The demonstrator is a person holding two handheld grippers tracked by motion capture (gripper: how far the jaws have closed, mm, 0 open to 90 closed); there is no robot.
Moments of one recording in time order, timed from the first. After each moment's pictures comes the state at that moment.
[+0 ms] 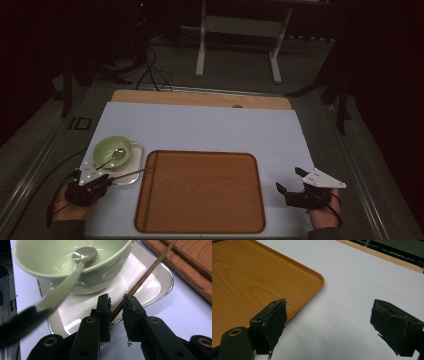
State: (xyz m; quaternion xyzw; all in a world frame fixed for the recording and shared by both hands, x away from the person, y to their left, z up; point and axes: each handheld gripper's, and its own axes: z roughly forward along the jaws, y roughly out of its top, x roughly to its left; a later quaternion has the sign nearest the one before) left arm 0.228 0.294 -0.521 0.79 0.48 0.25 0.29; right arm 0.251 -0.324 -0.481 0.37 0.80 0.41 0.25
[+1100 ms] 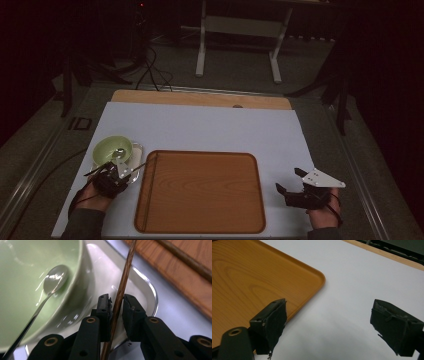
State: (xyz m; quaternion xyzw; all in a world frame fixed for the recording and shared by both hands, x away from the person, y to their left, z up) left arm 0.260 0.231 -0.521 0.85 0.41 0.27 0.17; right arm 0.252 -0.324 -0.482 0.37 0.80 0.41 0.25
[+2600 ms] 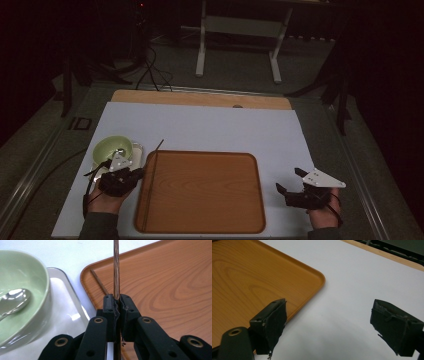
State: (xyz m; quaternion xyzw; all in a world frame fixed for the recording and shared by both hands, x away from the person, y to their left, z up) left arm 0.247 0.214 -0.488 0.78 0.49 0.18 0.36; right arm 0.252 -0.325 -0.482 0.37 0.80 0.41 0.25
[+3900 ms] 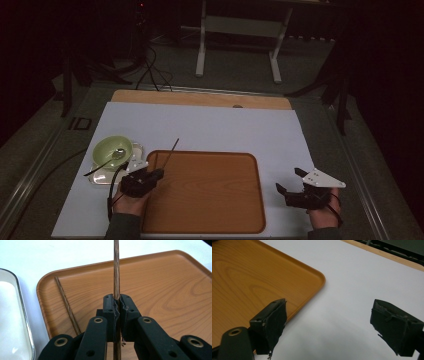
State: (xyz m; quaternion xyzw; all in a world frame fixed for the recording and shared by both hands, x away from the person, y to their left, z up) left arm 0.254 0.173 -0.509 0.74 0.51 0.14 0.42; right arm 0.252 -0.325 -0.482 0.36 0.80 0.41 0.25
